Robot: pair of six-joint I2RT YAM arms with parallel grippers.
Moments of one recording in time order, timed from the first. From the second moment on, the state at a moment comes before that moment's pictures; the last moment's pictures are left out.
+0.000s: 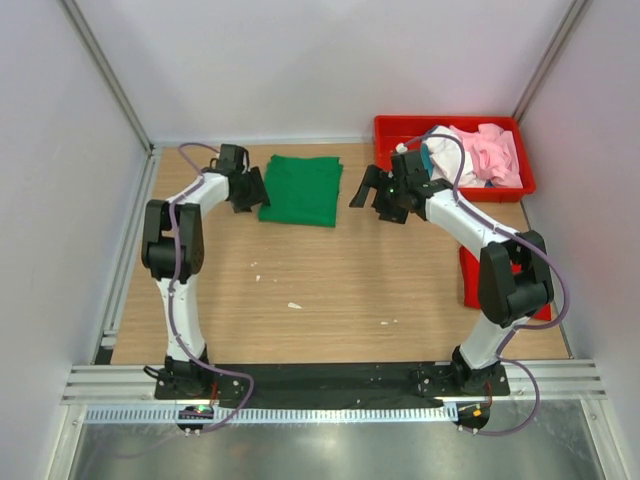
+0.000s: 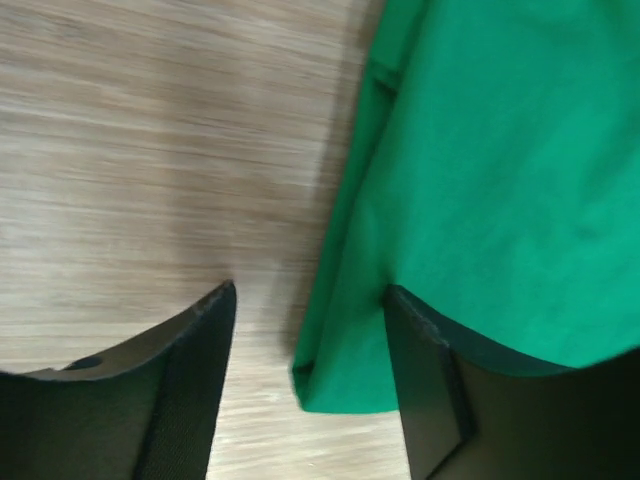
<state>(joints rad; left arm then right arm) -0.15 2.14 1.60 -0.44 0.11 -0.45 0.35 1.71 1.29 -0.39 -0.17 0.66</state>
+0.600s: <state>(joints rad) -0.33 1.99 1.35 -0.40 0.00 -0.53 0.35 1.73 1.19 -0.36 -0.16 0.66</state>
